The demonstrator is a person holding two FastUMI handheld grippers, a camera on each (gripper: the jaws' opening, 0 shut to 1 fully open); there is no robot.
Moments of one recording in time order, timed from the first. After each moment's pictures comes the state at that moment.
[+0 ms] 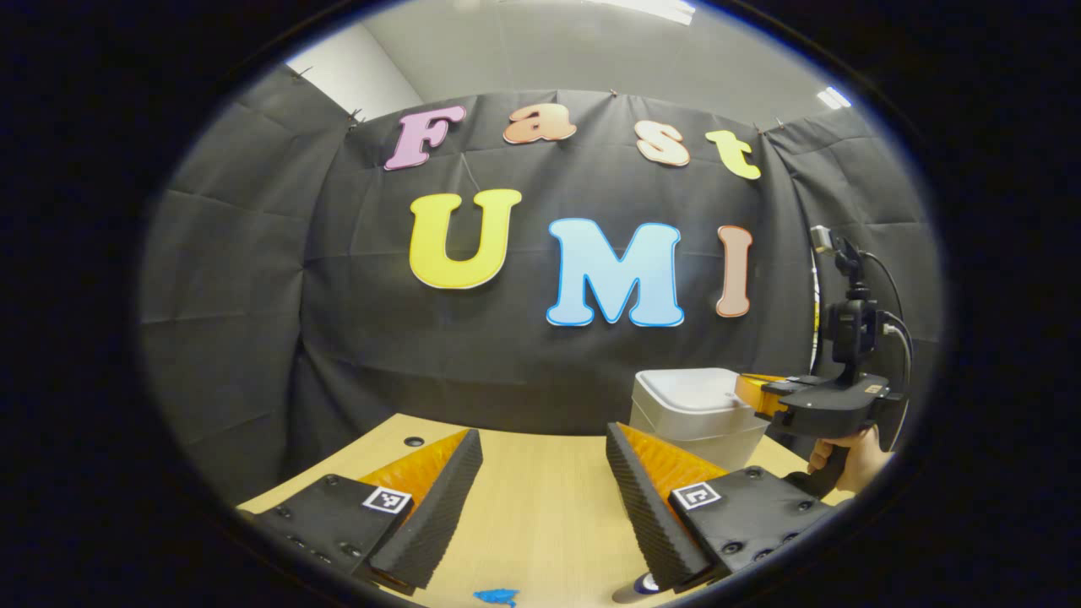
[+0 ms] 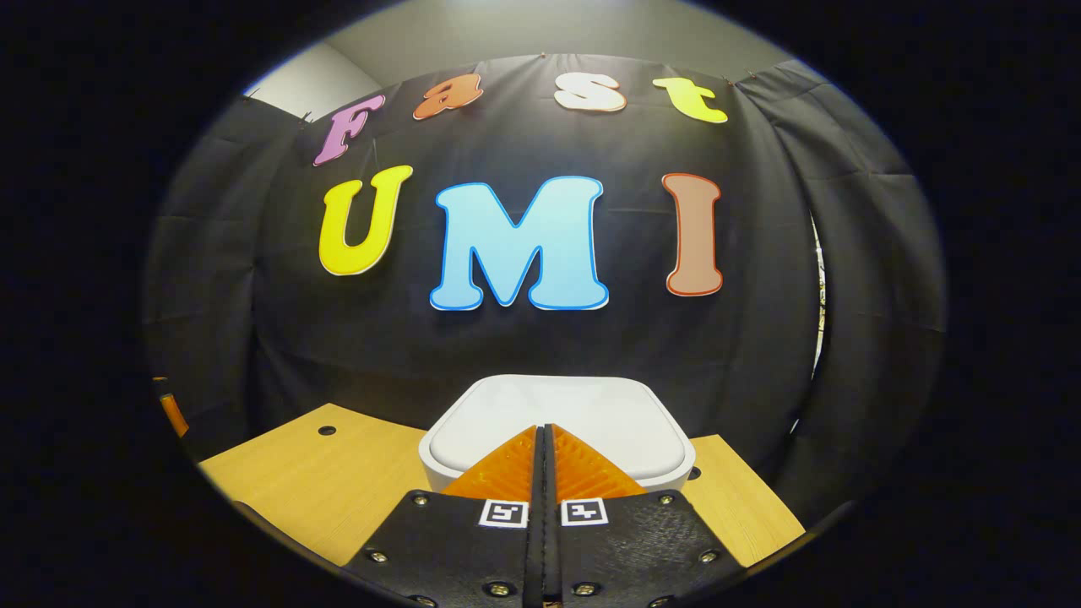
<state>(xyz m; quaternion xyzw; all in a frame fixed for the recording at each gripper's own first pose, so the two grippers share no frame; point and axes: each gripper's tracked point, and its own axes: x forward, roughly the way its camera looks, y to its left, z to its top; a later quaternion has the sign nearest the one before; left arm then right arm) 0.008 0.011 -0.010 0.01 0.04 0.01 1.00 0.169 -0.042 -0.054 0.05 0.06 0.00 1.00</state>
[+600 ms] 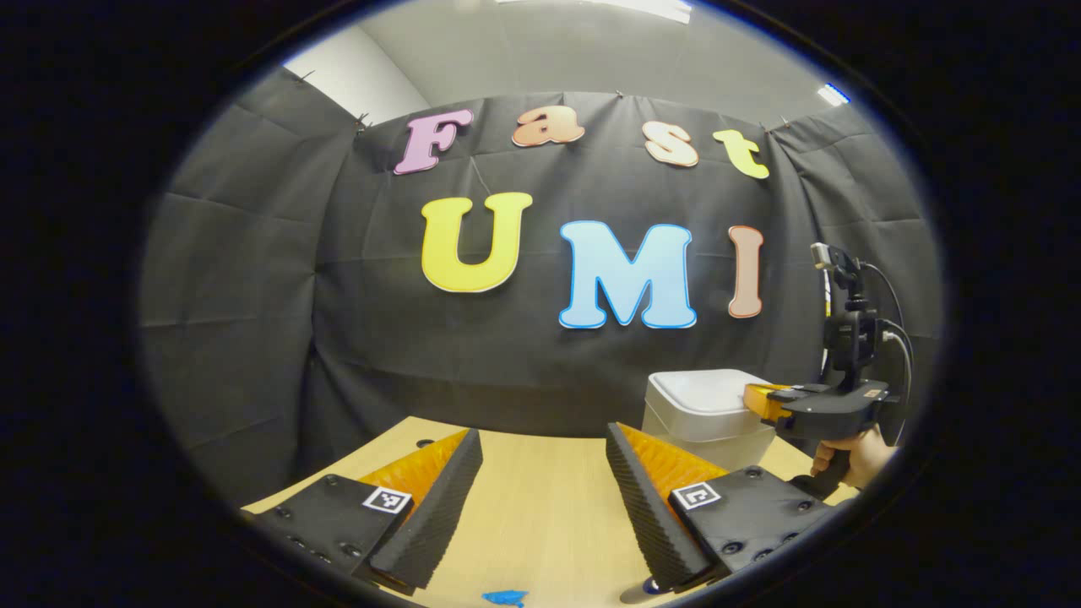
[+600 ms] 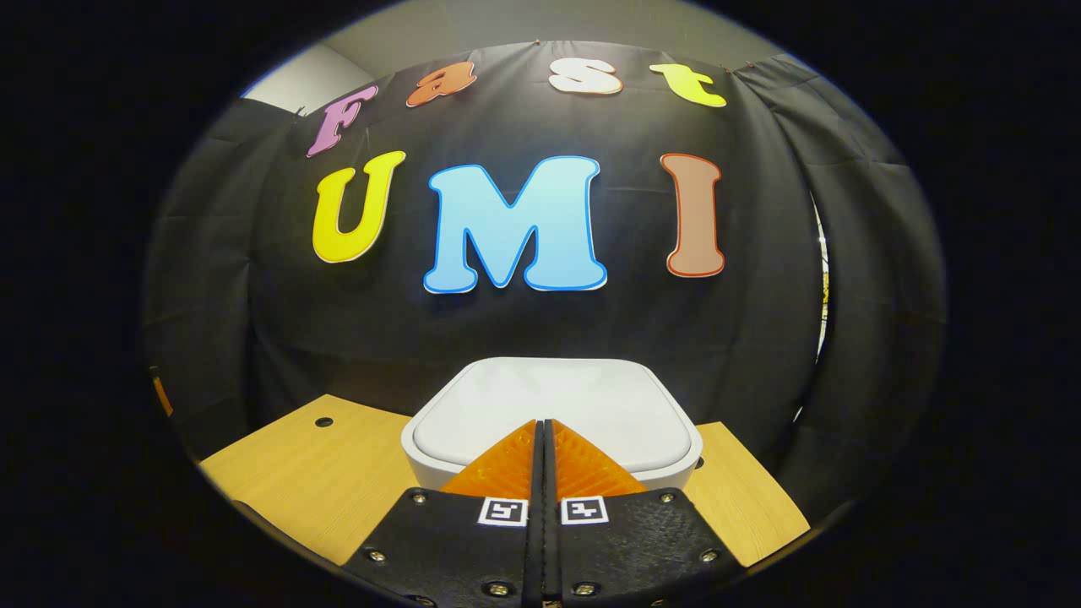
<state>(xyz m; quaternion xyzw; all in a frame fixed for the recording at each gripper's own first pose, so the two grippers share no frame) 0.009 0.021 -0.009 0.02 0.04 0.03 1.00 0.173 -0.044 -0.072 0.06 0.08 0.01 1.00</state>
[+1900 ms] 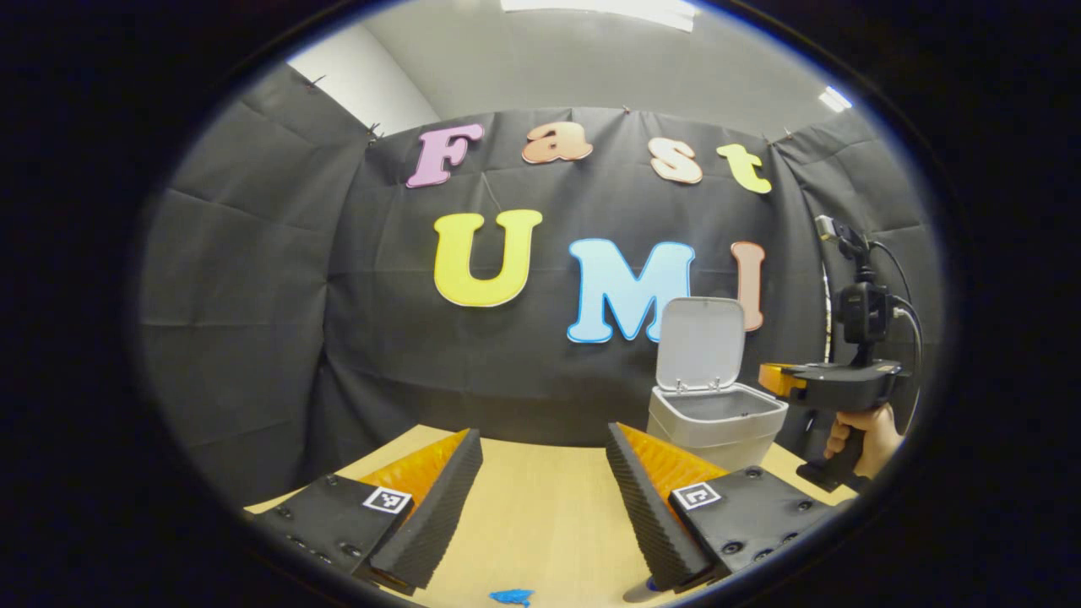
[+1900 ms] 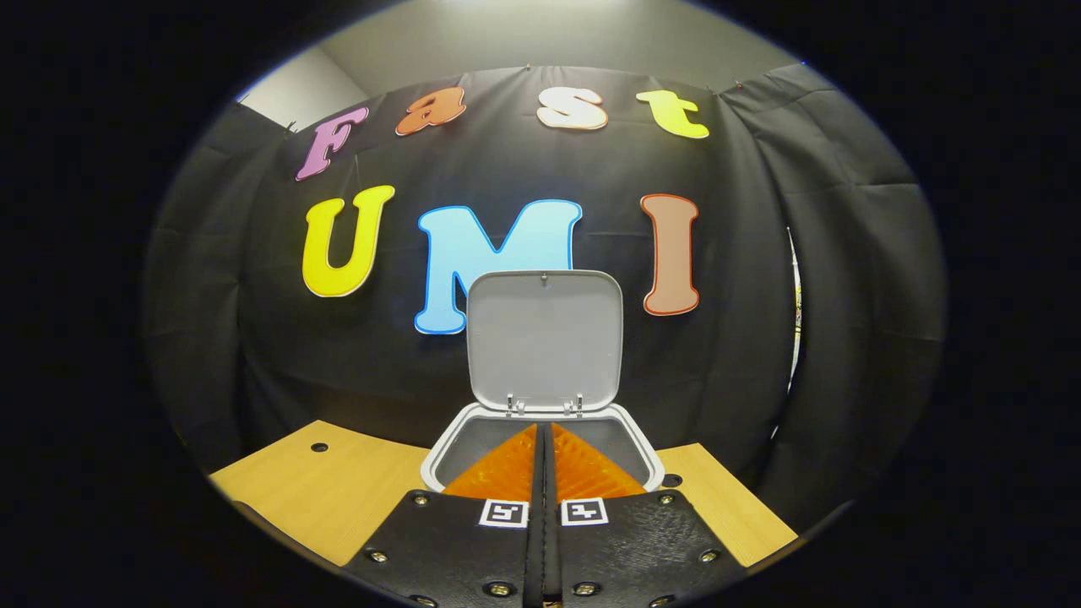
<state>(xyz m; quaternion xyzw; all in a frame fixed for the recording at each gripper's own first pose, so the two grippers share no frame) -0.003 0.022 0.002 0.01 0.01 0.04 1.00 0.145 -0.052 -0.016 0.06 0.04 -0.04 1.00</state>
